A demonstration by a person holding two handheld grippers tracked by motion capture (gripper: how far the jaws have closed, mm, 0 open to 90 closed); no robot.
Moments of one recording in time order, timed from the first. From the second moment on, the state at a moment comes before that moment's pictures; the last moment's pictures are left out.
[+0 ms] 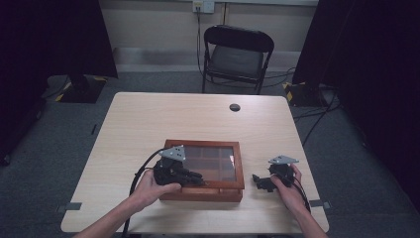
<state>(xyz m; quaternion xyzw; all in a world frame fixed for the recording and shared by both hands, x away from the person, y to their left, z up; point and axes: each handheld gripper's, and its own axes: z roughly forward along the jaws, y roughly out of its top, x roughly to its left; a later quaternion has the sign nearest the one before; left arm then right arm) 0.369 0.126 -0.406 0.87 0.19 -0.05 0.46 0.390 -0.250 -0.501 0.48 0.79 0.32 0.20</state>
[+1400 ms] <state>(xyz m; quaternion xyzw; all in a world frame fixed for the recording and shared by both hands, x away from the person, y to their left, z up) 0.383 0.134 -0.365 0.87 0.19 -0.05 0.46 0.390 -0.250 -0.501 0.48 0.79 0.32 0.20</state>
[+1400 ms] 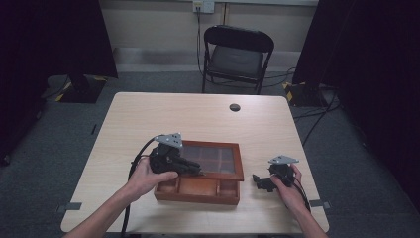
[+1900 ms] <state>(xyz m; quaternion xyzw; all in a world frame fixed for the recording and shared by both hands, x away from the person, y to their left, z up) 0.388 0.126 -0.356 0.87 0.19 -0.06 0.45 0.390 -0.250 -0.501 0.48 0.79 0.32 0.20</state>
